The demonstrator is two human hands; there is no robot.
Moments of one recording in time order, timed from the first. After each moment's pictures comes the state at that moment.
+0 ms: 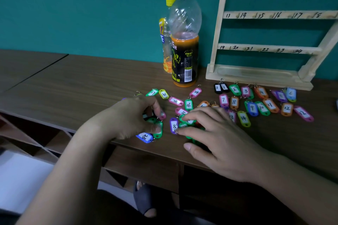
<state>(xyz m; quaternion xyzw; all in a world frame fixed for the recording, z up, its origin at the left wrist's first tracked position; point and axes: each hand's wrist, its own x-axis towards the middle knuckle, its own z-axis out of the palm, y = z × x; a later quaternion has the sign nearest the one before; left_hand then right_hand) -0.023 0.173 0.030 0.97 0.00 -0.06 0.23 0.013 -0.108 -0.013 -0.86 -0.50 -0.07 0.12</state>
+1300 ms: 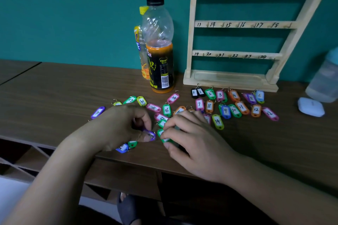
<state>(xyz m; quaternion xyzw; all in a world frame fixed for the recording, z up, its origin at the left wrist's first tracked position) -0.007 0.149 0.024 0.96 -0.06 -0.05 0.26 0.013 -0.109 -0.015 -0.84 -0.49 -0.14 0.21</state>
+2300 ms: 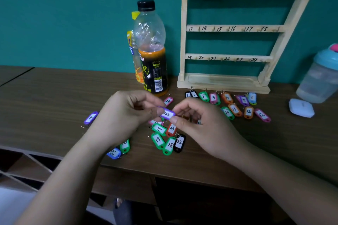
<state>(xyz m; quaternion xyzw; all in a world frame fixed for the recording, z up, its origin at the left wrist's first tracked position) -0.005 0.101 0.046 0.85 -0.04 0.07 0.51 0.040 -0.127 0.007 -0.81 -0.31 -0.03 0.49</state>
